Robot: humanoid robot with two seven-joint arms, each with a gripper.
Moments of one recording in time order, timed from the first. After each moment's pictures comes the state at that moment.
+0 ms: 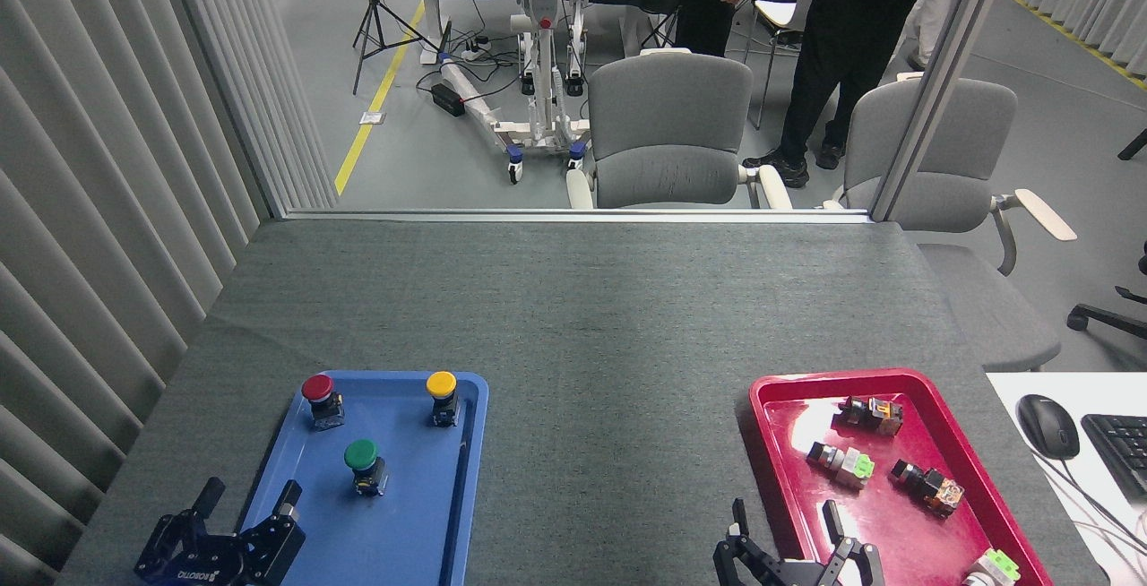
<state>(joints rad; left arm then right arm) 0.12 0.27 0.13 -1.41 -1.14 -0.34 0.22 0.27 0.11 0.04 -1.63 1.58 0.04 -0.22</state>
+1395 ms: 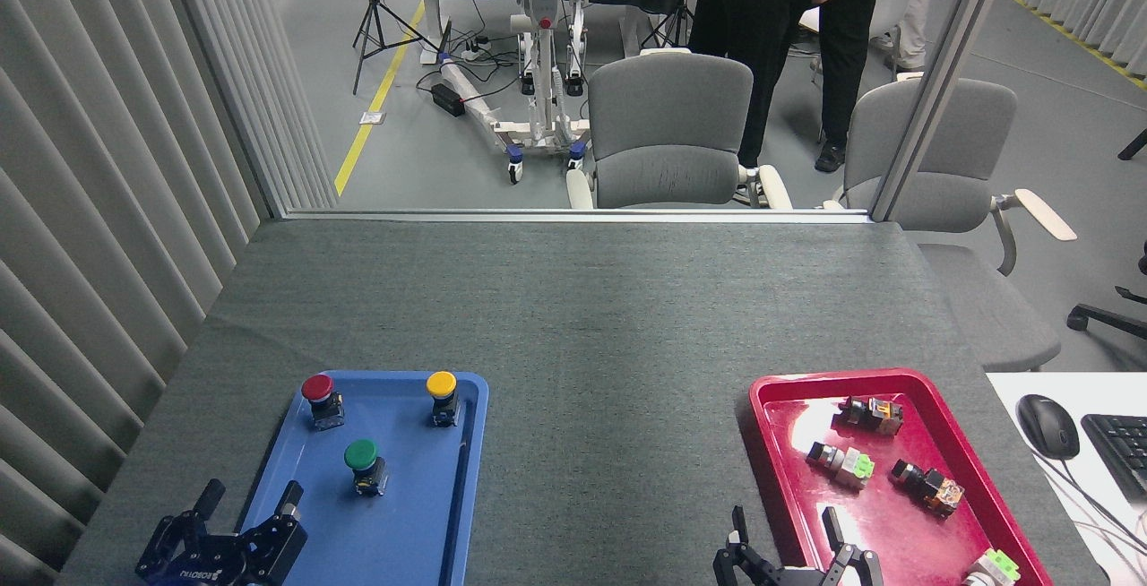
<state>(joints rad) 0.12 0.27 0.13 -1.42 -1.16 -0.31 0.19 0.28 0.11 0.05 -1.63 1.58 0.04 -0.21</state>
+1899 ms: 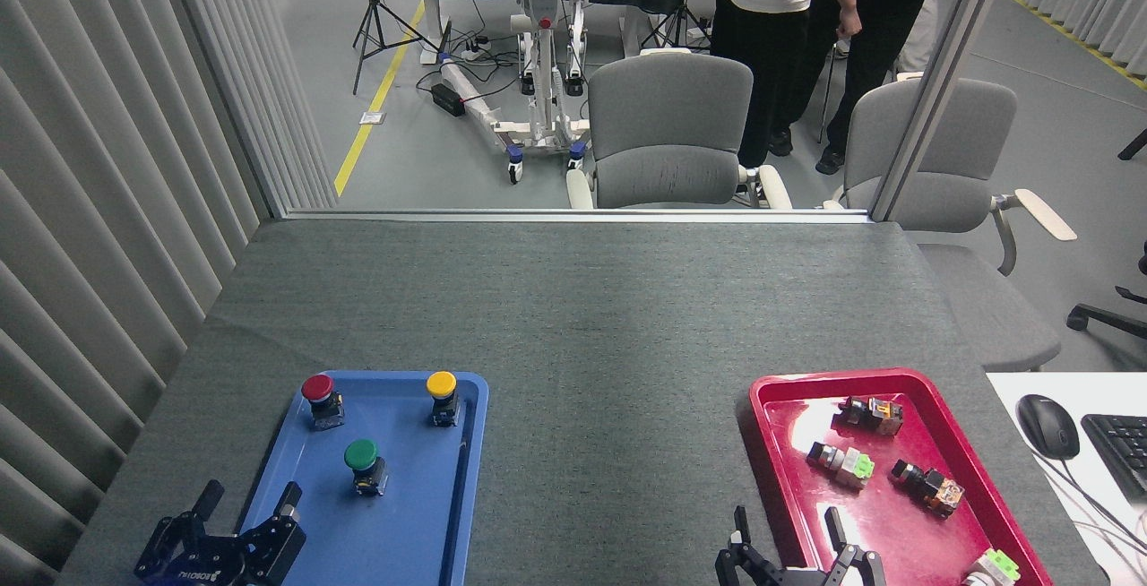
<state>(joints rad) 0.12 0.27 0.13 -1.41 -1.15 -0.31 0.19 0.28 0.11 0.05 -1.63 1.58 0.04 -0.22</state>
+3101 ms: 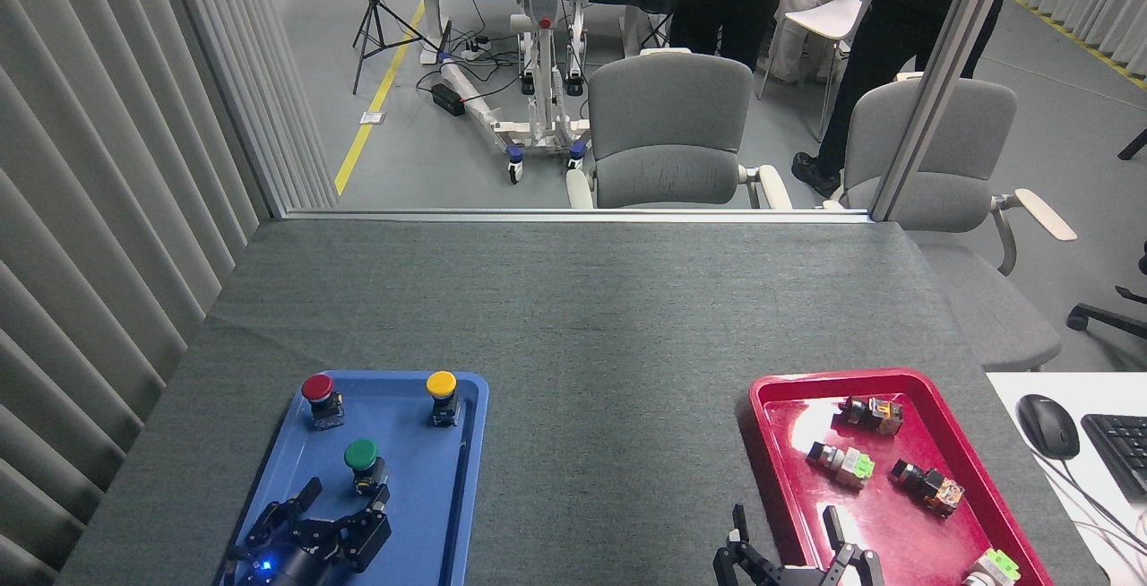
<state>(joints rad) -0.14 0.25 -0.14 -1.02 -1.17 -0.28 0.18 0.28 0.11 0.04 -1.62 1.58 0.04 -0.22</state>
